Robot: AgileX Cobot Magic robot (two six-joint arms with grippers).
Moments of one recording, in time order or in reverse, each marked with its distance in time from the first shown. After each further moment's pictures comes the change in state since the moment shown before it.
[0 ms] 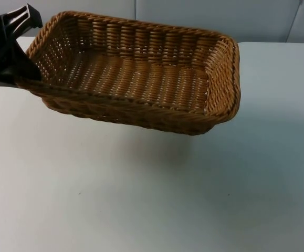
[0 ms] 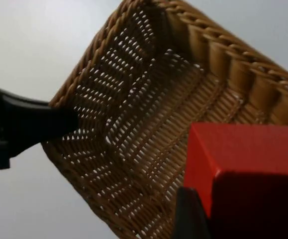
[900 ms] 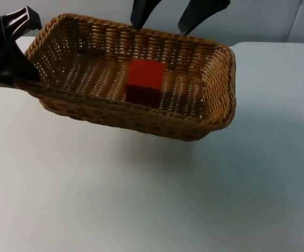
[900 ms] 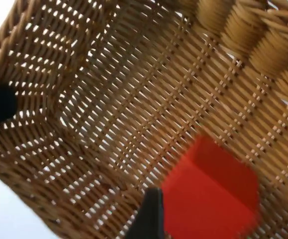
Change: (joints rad) right arm 0.052 0.127 -0.002 -0.105 -0.004 0.096; left arm 0.001 0.000 0.002 0.011 -0.006 0.000
